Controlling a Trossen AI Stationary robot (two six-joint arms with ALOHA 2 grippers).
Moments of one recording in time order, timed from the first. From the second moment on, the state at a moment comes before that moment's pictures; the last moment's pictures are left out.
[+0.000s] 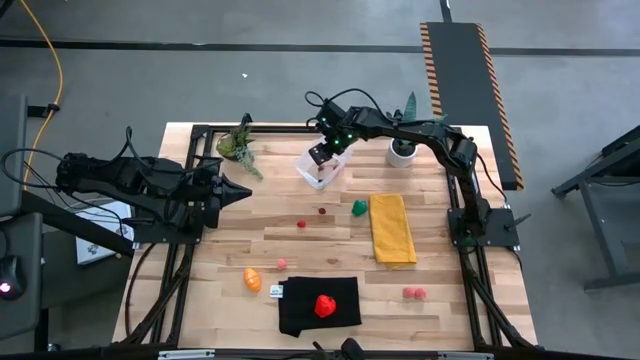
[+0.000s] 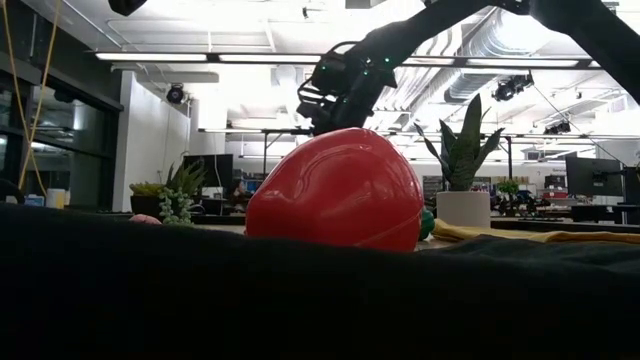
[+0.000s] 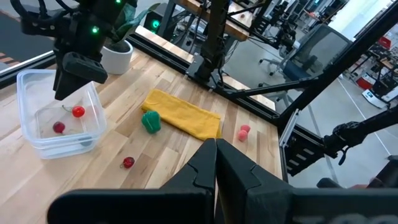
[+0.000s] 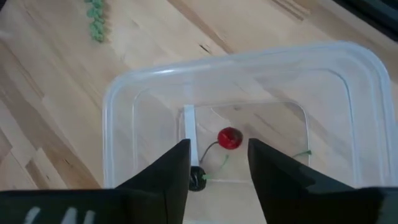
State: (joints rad) left arm -0.12 0.70 0.94 -0.58 -0.31 -0.58; right arm -0.47 2.10 1.77 -0.73 -0.18 0.39
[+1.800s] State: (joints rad) left arm -0.12 0.70 0.94 -0.66 -0.22 -0.41; right arm -0.05 1.56 1.24 -0.81 -0.03 1.34
